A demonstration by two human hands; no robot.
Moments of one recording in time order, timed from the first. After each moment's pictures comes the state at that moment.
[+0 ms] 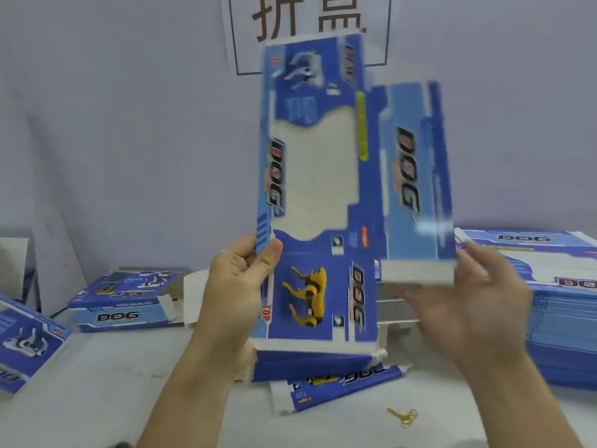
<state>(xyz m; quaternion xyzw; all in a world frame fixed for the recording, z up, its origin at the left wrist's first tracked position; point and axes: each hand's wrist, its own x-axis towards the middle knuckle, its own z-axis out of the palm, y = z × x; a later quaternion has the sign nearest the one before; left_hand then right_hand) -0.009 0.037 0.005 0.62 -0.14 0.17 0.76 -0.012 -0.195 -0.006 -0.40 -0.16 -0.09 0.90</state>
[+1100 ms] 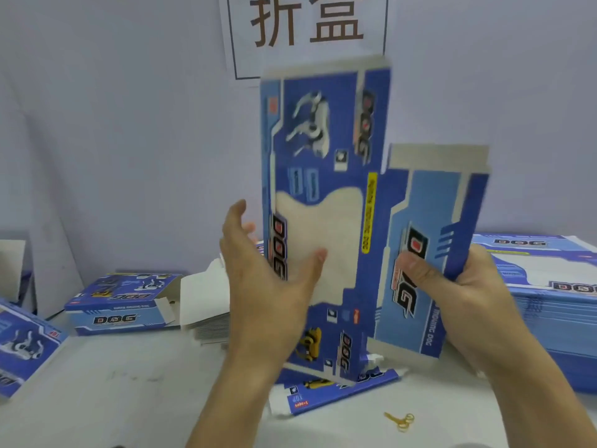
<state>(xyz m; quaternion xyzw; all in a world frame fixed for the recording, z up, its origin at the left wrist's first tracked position) -0.025 0.003 0.013 0.70 -0.12 0.34 0.61 -0.036 -0.188 0.018 -0.67 -0.20 -0.25 0.67</state>
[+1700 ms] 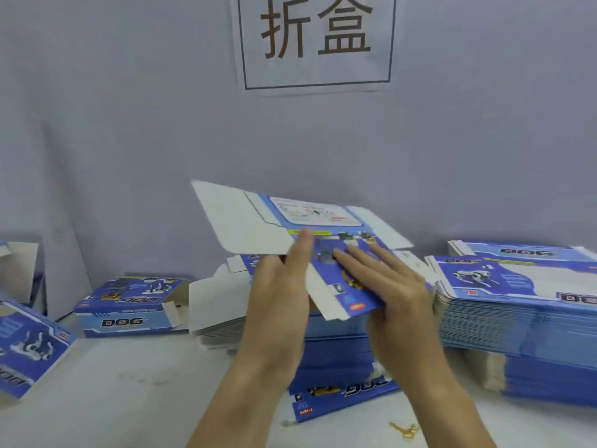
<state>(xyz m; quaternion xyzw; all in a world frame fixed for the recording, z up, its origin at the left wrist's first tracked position) -0.033 -0.005 0.023 0.55 -0.13 0.14 0.81 -0.011 -0.144 -0.015 -0.83 -0.20 -0.40 0.32</state>
